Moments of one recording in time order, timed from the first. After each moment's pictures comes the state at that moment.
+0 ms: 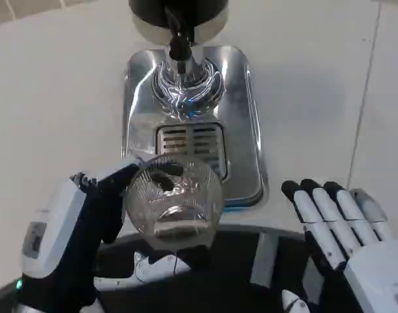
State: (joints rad) left arm 0.15 0.34 0.02 -0.18 0.51 -0.62 0.24; right arm 0.74 -0.14 0.12 -0.94 -1.19 -0.24 0.02
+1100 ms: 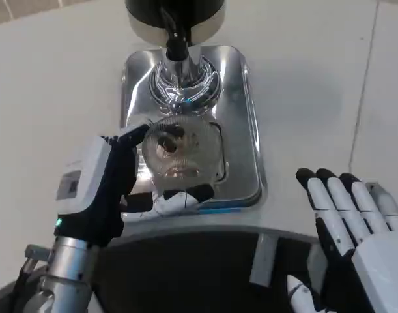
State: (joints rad) left arm -0.28 0.30 -0.04 0.34 0.62 -0.59 0.37; right arm 0.76 -0.01 0.18 -1.00 -1.29 -0.20 0.08
